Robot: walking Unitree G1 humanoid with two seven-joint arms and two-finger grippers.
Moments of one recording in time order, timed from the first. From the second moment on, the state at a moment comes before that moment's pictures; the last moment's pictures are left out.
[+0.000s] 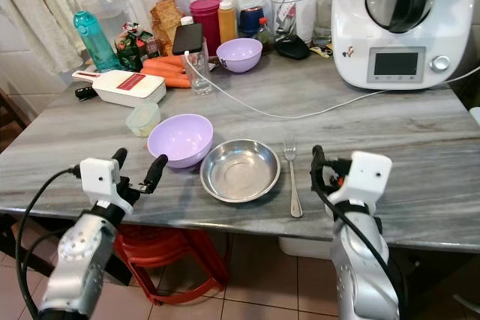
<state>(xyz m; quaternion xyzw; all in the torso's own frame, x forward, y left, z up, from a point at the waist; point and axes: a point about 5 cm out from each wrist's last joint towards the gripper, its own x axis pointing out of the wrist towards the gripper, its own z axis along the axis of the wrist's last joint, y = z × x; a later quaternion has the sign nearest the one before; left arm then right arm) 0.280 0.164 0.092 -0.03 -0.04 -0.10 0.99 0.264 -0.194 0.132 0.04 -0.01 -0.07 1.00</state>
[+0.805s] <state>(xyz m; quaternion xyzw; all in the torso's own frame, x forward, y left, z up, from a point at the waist) 0.285 0.157 0.095 0.00 -0.02 -0.06 1.00 0.259 -0.188 0.134 0.03 -0.03 -0.06 1.00</state>
